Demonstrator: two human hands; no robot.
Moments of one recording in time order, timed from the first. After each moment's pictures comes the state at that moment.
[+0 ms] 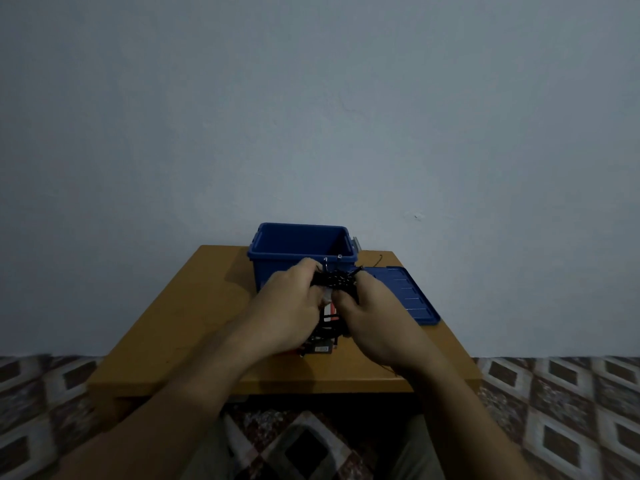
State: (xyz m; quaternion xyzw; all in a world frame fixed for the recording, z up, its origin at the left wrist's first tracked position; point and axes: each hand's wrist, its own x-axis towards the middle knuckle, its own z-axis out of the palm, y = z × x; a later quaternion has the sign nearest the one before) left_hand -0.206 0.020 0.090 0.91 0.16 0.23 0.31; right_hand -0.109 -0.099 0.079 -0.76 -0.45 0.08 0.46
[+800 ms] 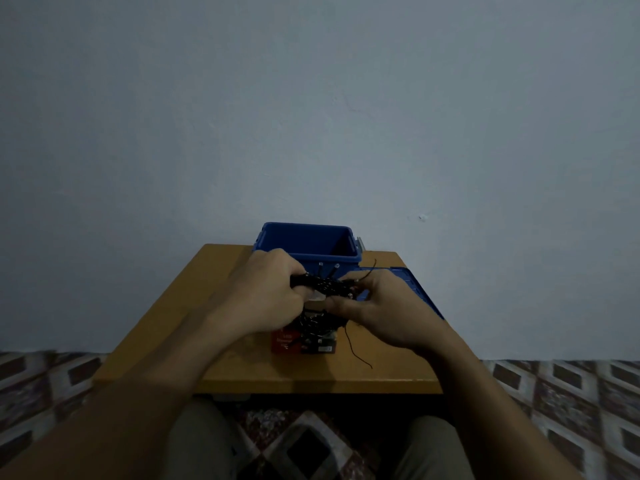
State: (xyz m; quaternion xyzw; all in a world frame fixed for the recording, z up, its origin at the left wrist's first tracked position) left_hand -0.224 0.040 0.114 0.94 0.19 0.21 0.17; right_hand -0.087 -0.102 0.092 -0.74 -0.54 0.09 0.39
